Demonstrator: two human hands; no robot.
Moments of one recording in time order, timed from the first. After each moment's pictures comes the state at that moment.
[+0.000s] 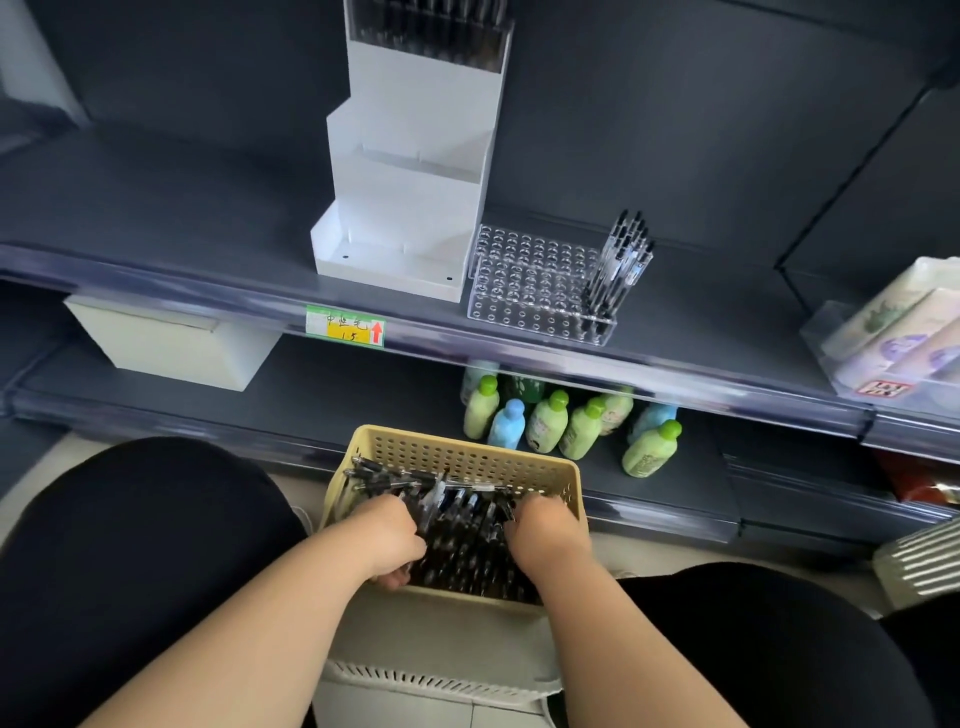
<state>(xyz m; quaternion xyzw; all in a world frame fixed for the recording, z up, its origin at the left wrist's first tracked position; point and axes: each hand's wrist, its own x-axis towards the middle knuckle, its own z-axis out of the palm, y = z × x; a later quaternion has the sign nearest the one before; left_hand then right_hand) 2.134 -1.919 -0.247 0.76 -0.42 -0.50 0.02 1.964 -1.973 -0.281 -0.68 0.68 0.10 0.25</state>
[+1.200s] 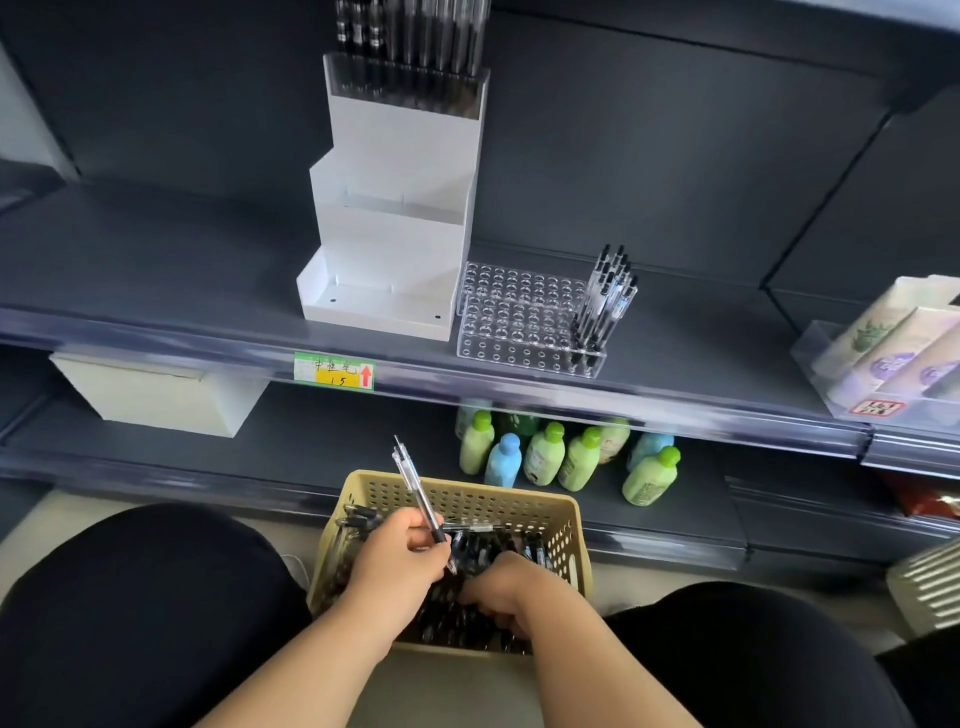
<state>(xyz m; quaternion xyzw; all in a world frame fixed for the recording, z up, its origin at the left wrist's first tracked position) 2.114 -1.915 -0.230 0.72 -0.32 -0.49 0.38 1.993 -1.973 -0.271 -0.55 0.64 0.13 0.52</state>
